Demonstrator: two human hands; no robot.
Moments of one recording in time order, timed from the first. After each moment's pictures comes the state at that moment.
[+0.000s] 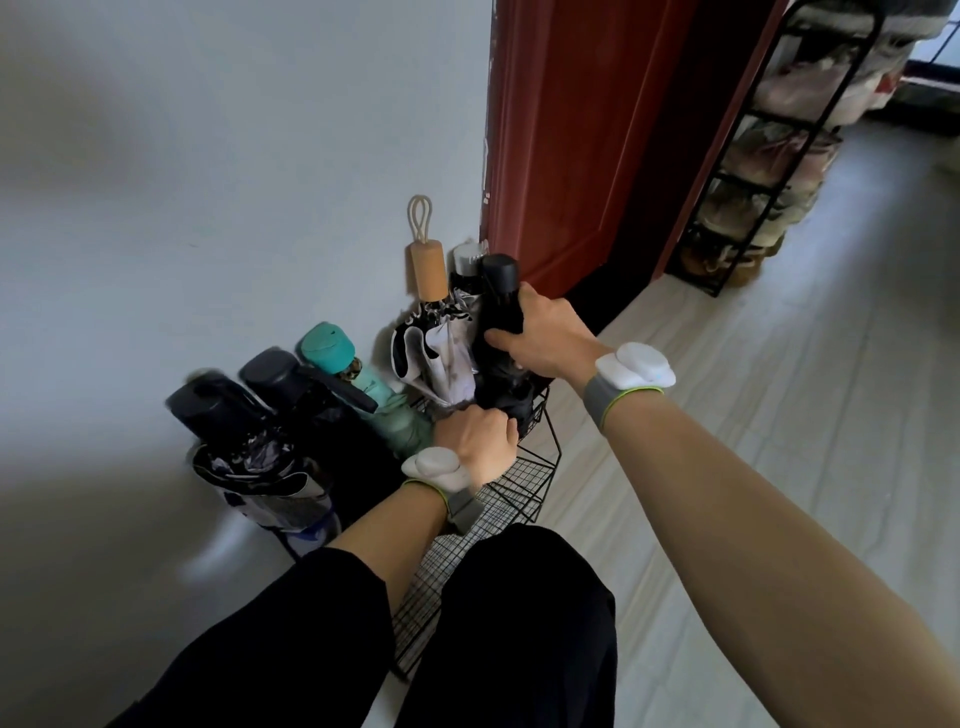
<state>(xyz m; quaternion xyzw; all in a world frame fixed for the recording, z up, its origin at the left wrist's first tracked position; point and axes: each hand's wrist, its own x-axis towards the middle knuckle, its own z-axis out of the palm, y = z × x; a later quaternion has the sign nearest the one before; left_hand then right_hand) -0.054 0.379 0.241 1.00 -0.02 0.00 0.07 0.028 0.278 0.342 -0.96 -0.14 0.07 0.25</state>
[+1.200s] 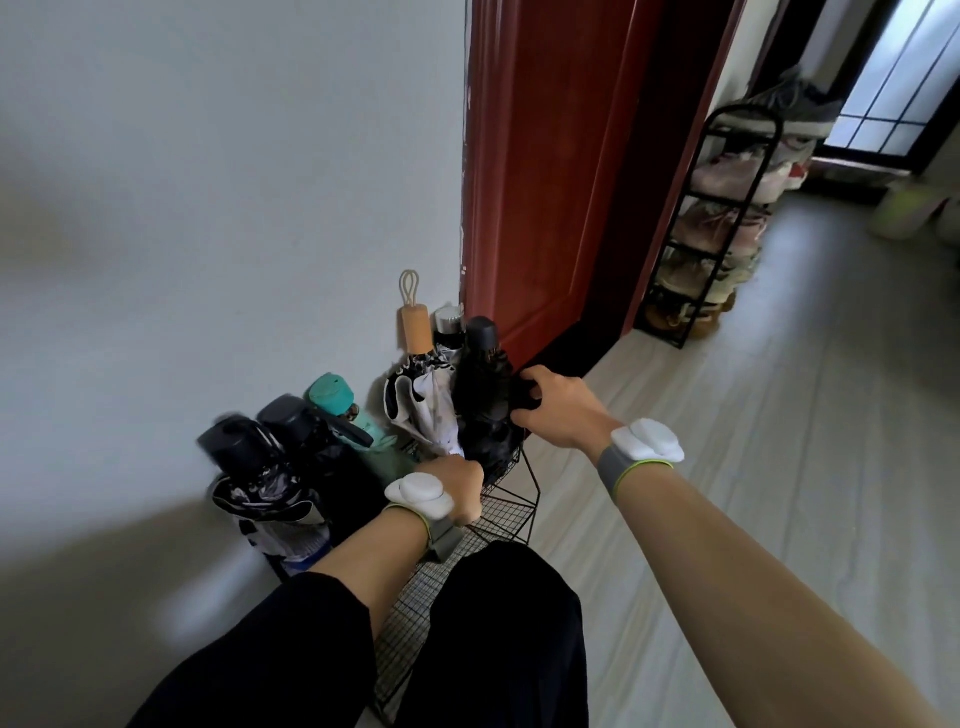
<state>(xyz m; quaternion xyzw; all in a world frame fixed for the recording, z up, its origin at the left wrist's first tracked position) -0.065 0.401 0.271 0.97 -0.11 -0.22 0.03 -0.016 0.227 0.342 -0.96 -0.10 0.08 0.23</state>
